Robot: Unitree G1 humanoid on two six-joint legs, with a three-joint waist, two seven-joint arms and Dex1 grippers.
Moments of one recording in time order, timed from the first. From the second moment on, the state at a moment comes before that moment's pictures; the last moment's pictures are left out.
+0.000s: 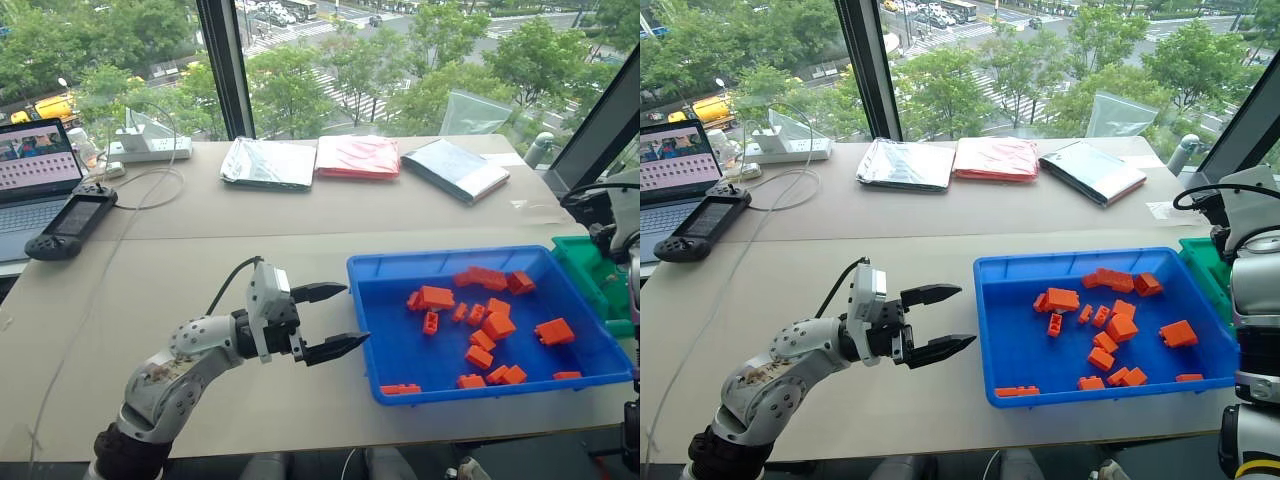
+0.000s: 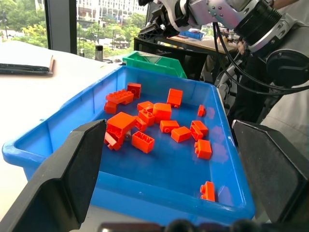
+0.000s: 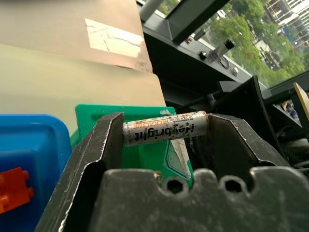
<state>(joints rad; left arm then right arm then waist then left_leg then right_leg) -0.22 0.47 -0.13 -0.54 -0.67 0.53 -0.79 -0.66 -0.93 -0.16 0.17 -0.12 0.96 0.23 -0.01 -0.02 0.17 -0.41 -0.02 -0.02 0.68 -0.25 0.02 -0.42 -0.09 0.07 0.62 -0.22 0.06</state>
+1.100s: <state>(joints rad) -0.24 0.47 -0.14 -0.53 -0.66 0.53 -0.79 -0.54 -1.00 0.19 -0.10 0.19 0.65 1.03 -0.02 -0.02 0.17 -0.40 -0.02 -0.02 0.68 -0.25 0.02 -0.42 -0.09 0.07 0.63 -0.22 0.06</state>
